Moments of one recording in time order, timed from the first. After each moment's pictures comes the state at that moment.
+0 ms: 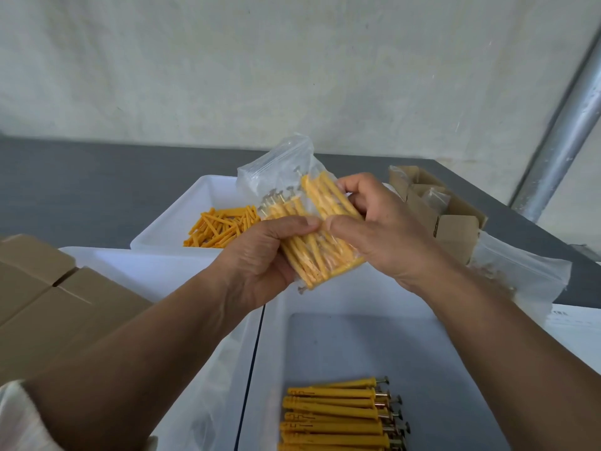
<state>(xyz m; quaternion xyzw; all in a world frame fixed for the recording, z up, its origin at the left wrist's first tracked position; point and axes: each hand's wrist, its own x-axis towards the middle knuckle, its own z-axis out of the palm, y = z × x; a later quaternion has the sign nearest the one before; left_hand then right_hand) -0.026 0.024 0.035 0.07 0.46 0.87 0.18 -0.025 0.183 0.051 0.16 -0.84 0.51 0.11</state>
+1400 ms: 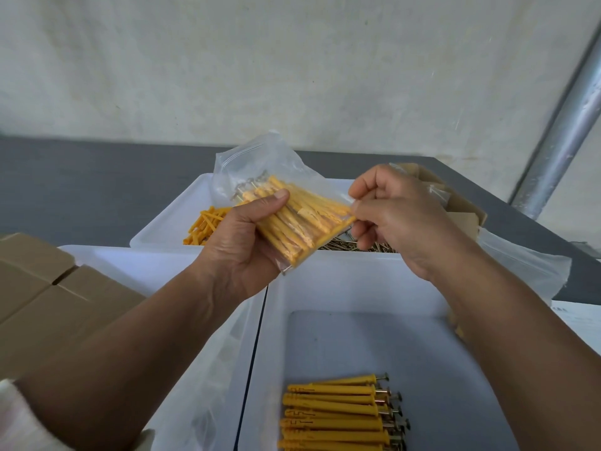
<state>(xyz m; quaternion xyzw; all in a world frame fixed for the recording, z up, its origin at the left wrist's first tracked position) -0.028 0.013 0.040 0.05 0.36 0.92 0.13 -0.035 0.200 0.059 0.11 -0.79 0.60 0.10</state>
